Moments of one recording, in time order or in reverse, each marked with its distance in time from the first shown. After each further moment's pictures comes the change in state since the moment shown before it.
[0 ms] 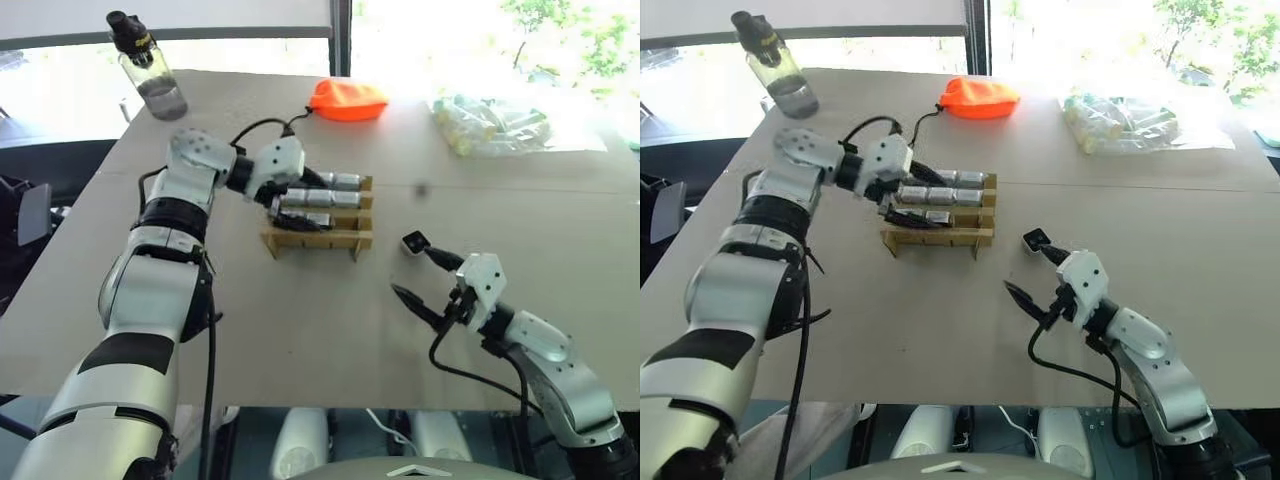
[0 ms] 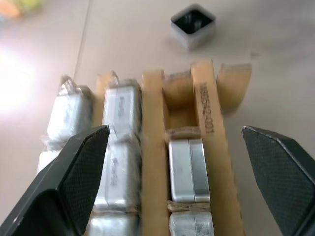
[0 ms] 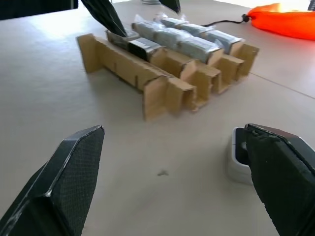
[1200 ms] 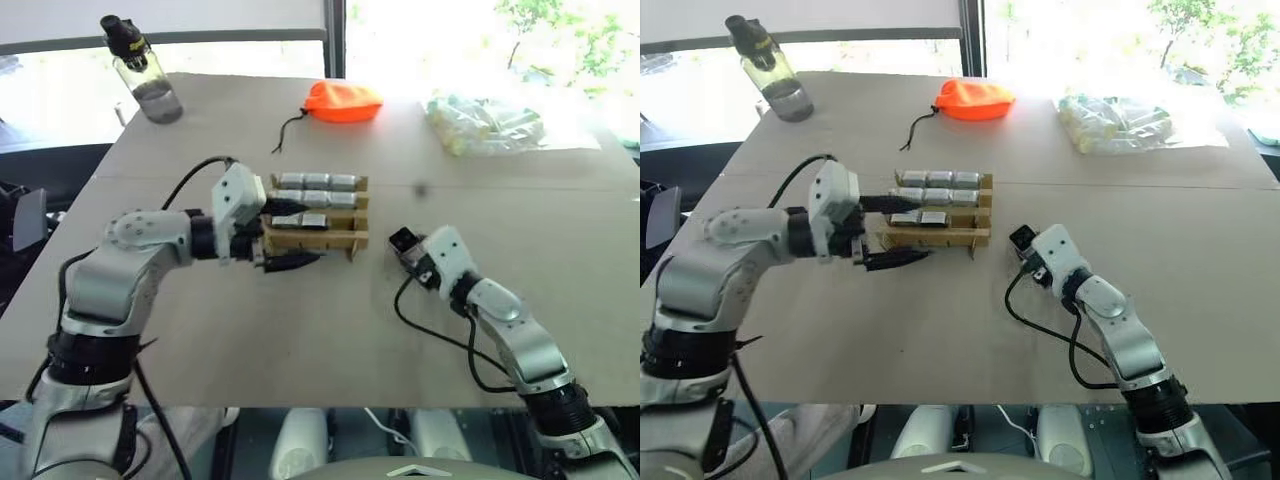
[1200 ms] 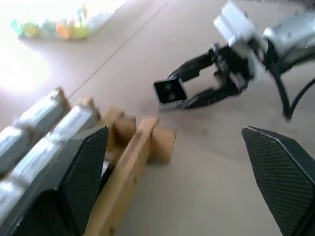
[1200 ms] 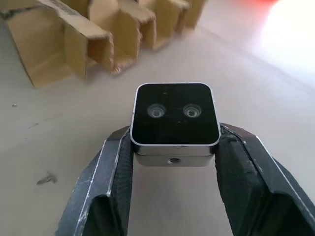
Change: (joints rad) left arm 0.659 0.147 0.230 -1.137 -0.409 0.809 0.492; right arm -0.212 0.019 0.159 0.194 -0.334 -0.018 -0.107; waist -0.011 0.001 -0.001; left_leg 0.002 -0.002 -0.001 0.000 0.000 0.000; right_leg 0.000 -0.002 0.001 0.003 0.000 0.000
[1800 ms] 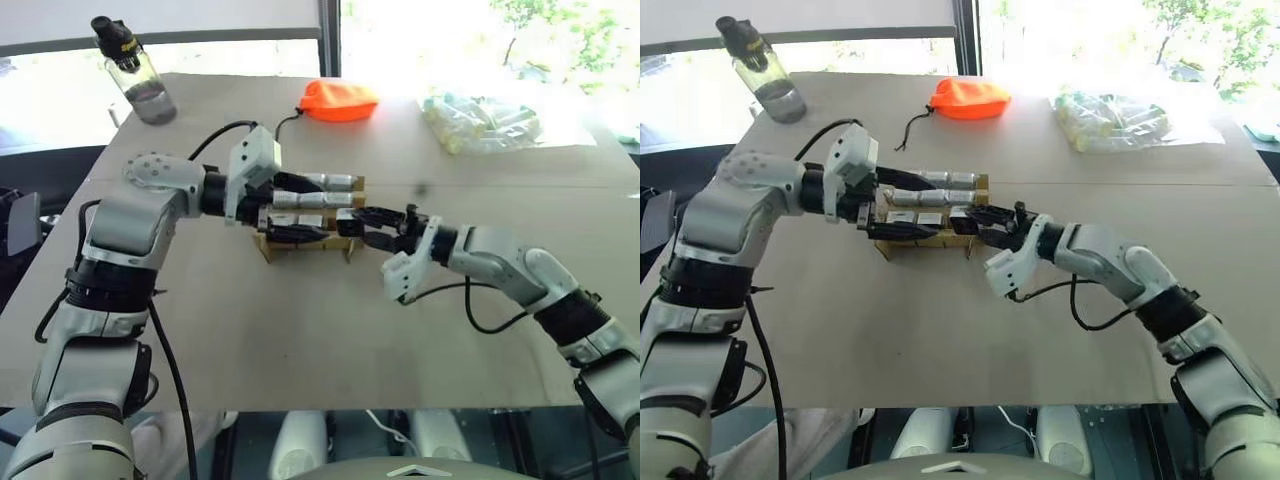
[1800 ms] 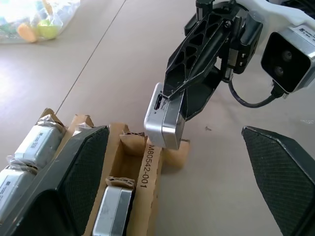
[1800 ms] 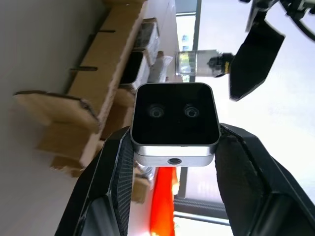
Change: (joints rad) left arm -0.339 0.034 -0.203 0.376 0.145 -0.131 -0.270; right arm -0.493 -0.181 0.231 0.361 -0.646 -0.873 -0.115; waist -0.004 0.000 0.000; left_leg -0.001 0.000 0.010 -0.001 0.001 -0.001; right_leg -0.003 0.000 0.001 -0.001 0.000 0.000
